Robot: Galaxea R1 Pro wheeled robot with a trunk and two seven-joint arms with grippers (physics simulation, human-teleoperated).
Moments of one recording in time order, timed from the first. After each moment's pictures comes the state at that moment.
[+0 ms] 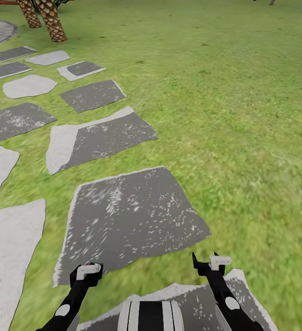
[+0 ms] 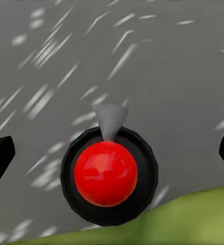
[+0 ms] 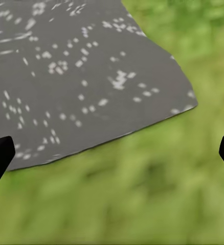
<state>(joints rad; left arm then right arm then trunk) -0.41 0.03 0.08 -0.47 -0.02 -0.41 -0.02 -0.40 -0.01 0.00 -0.60 0.00 -0.44 0.00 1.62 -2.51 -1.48</state>
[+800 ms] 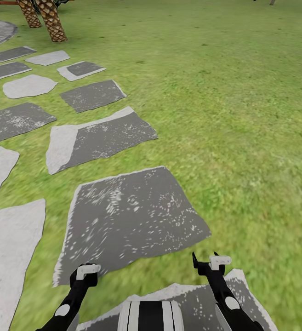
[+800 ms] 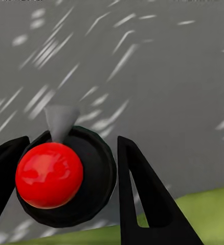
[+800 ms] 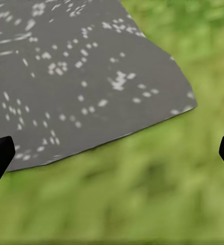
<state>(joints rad) -0.41 0.03 0.08 -0.47 -0.02 -0.41 -0.03 -0.40 -0.01 0.00 -0.60 0.00 -0.44 0.00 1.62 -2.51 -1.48</state>
